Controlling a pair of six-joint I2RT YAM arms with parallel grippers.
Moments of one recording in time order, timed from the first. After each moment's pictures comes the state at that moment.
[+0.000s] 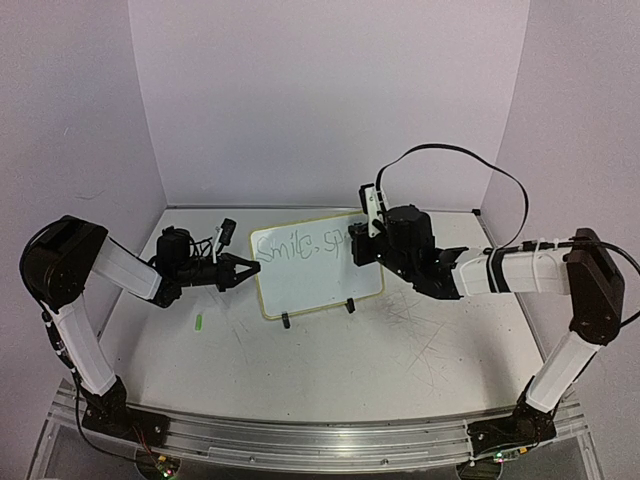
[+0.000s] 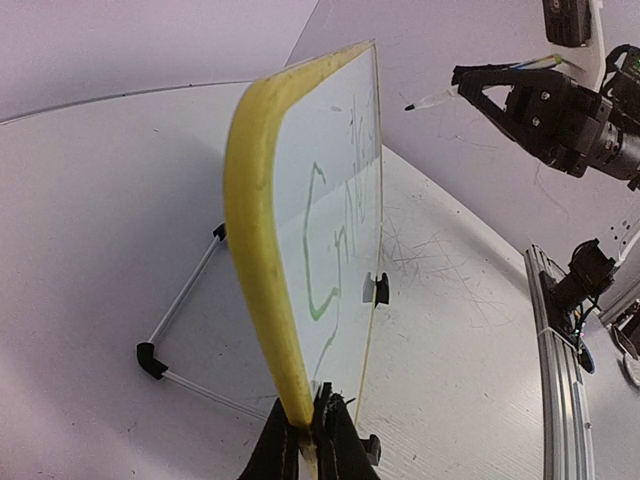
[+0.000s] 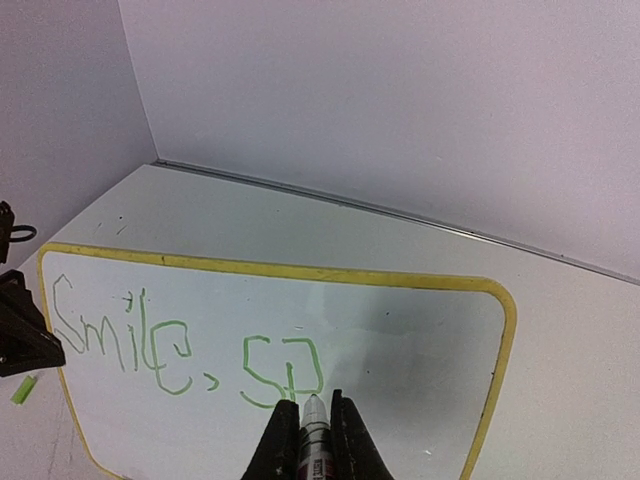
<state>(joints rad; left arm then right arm) -0.35 1.78 0.68 0.80 0.82 -0.21 0.81 1.69 1.05 0.37 0.31 0.14</state>
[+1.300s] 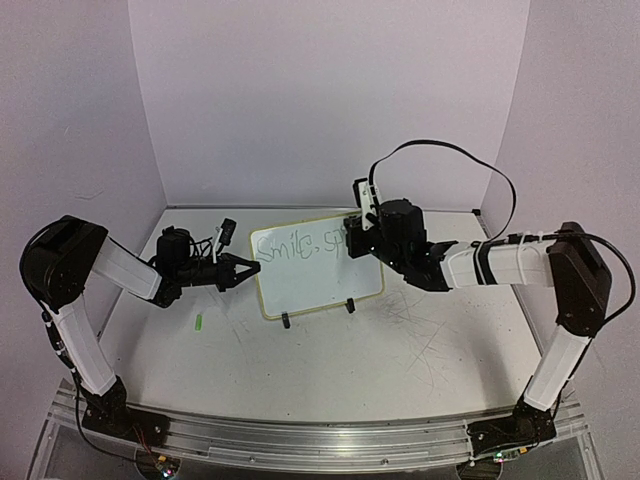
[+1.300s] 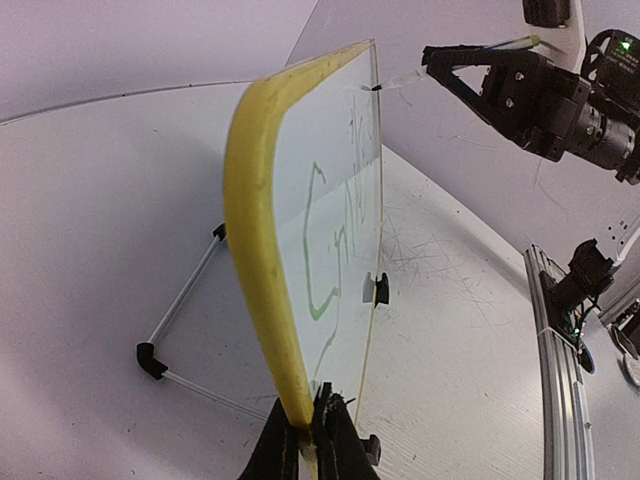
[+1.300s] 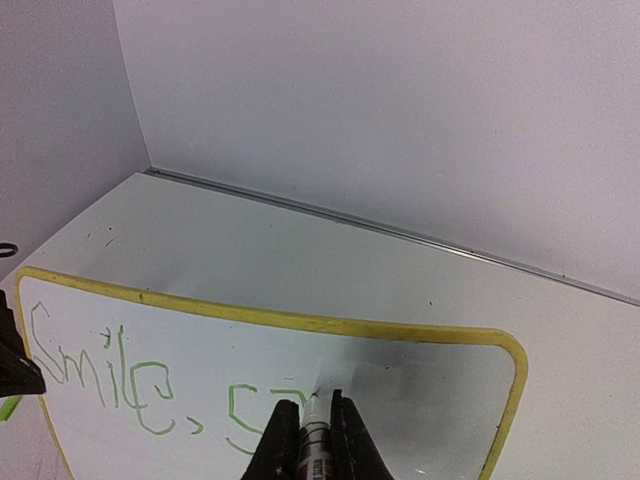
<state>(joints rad) -0.36 1.78 0.68 0.80 0.82 -0.21 0.78 1.77 1.14 0.40 0.30 0.11</state>
